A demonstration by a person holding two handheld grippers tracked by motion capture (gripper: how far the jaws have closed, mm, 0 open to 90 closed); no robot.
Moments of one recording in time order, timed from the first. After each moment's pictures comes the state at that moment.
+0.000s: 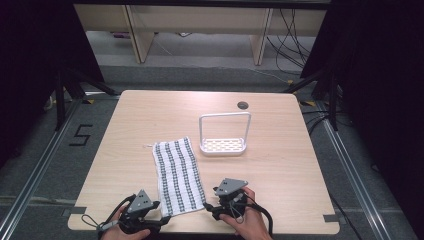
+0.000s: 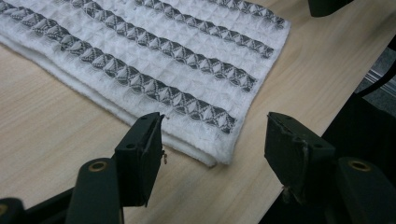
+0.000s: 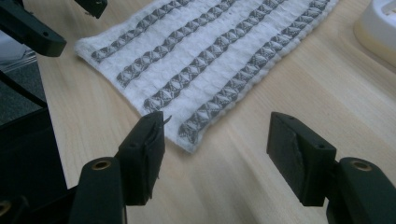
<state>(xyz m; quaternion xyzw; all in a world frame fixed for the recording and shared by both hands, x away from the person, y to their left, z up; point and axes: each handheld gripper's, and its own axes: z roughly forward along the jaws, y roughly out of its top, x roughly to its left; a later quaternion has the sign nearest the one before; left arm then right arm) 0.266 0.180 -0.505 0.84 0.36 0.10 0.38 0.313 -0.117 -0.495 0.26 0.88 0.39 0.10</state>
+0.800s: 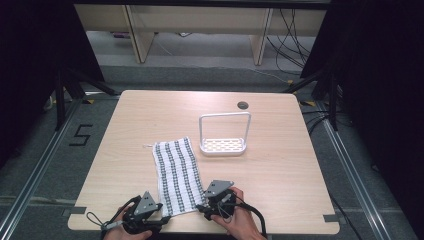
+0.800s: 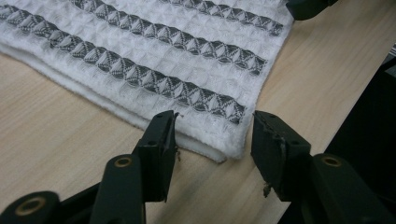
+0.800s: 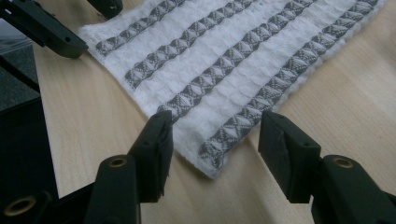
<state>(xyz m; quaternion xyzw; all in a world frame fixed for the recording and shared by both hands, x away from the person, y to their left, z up) 0.270 0.175 -0.513 0.87 0.33 0.12 0.35 0.318 -0.092 -0.507 0.23 0.90 0.36 0.09</state>
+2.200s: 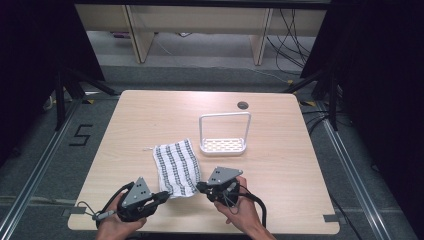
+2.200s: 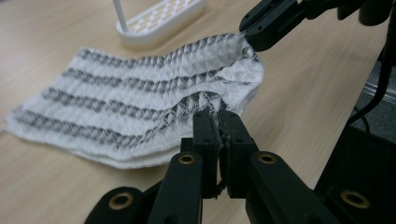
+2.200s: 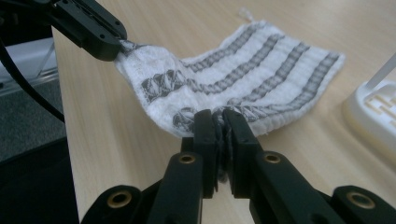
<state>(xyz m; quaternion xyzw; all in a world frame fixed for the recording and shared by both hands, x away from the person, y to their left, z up) 0.278 0.173 -0.445 0.83 0.30 0.16 0.45 0.326 -0.097 -0.451 0.22 0.87 0.43 0.11</state>
